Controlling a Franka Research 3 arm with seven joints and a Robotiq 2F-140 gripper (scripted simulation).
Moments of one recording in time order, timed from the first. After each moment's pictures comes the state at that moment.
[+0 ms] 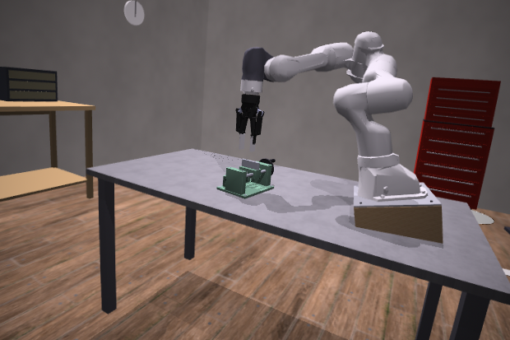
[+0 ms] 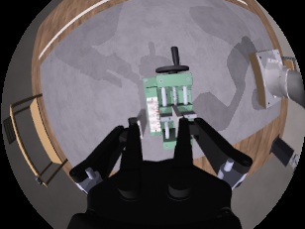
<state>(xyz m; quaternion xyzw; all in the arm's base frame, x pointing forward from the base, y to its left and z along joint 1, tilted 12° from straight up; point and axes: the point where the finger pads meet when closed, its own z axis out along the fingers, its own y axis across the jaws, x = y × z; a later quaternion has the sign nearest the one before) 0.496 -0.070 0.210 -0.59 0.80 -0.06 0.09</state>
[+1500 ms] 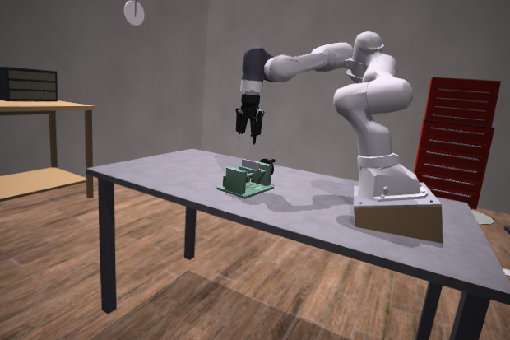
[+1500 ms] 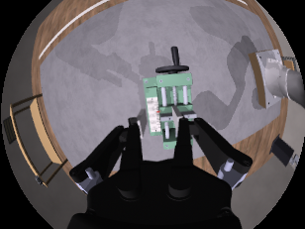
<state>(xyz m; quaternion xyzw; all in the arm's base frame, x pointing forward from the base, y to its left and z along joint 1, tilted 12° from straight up) 0.496 -0.070 0.210 -0.59 0.80 -0.06 0.09</state>
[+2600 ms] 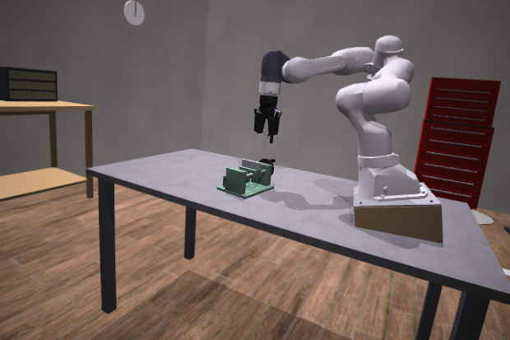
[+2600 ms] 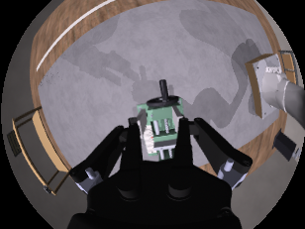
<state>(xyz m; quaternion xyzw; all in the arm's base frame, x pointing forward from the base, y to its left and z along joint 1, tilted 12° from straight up) 0.442 -0.137 0.200 -0.56 0.82 -0.06 0.09</state>
